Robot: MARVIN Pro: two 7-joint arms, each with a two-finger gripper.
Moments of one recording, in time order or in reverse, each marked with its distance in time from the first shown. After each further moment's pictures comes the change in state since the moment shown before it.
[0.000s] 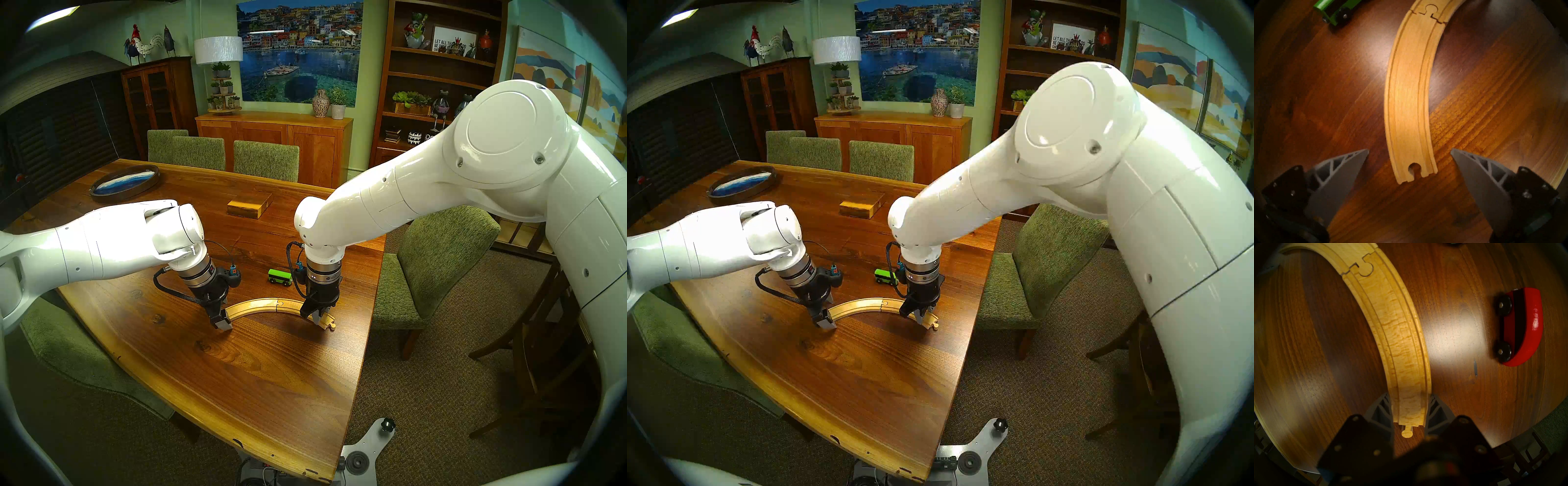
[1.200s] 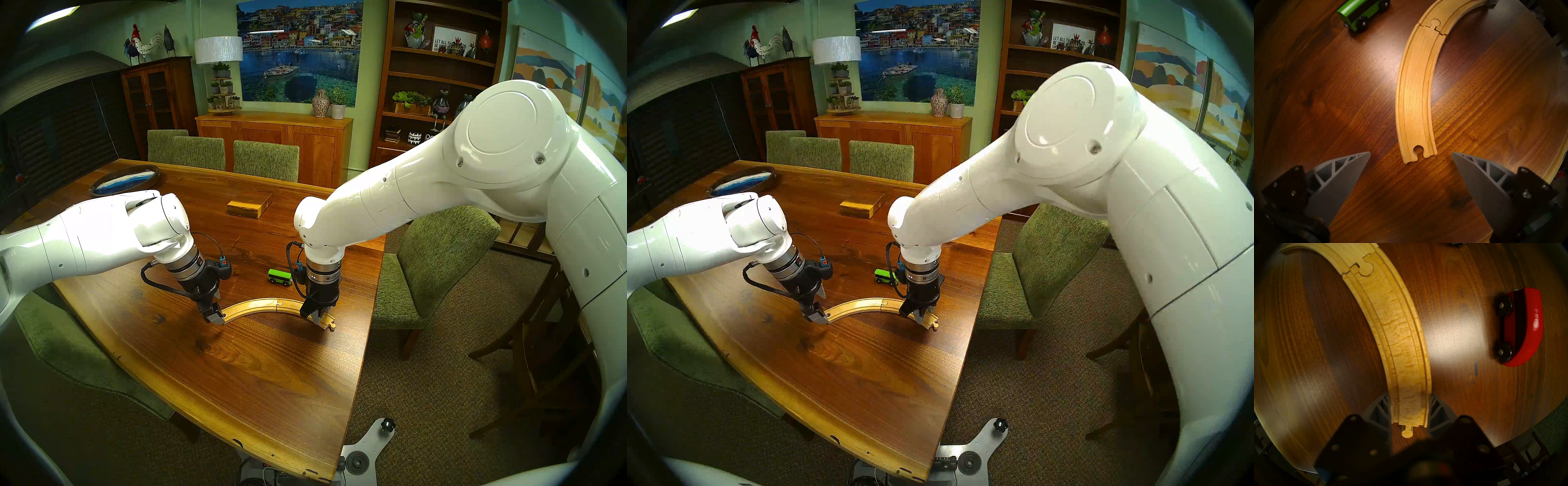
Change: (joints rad) left arm -0.025 0.079 -0.033 -0.043 0.004 -0.006 -0.038; right arm 0.001 0.003 0.004 -0.007 -0.002 0.001 -0.001
